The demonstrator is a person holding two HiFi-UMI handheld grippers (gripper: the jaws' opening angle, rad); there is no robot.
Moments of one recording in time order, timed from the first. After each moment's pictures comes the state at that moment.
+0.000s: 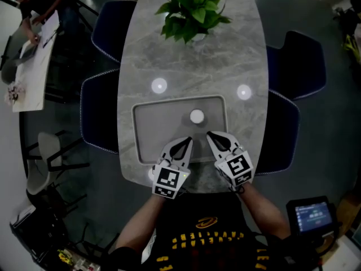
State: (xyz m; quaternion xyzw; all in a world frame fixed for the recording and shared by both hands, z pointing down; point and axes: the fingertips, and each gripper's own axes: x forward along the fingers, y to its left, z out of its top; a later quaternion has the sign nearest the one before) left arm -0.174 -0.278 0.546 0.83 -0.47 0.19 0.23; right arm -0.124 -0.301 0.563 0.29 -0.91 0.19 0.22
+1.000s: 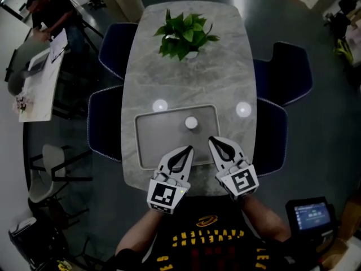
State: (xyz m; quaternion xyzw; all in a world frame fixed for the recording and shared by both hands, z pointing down) left arm -0.155 -0.263 0.423 0.85 -0.48 0.10 0.16; right arm -0.103 -0.294 0.435 0.35 -0.92 0.10 0.10
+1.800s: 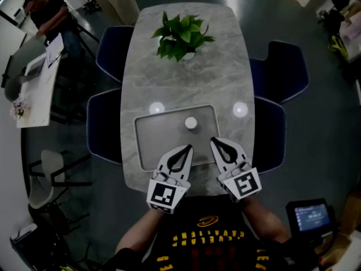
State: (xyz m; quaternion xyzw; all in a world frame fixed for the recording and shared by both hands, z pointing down) left arm -0.159 -0.261 0.415 0.86 -0.47 0.09 0.16; right arm -0.101 -0.286 0.413 0.38 -0.92 0.08 0.08
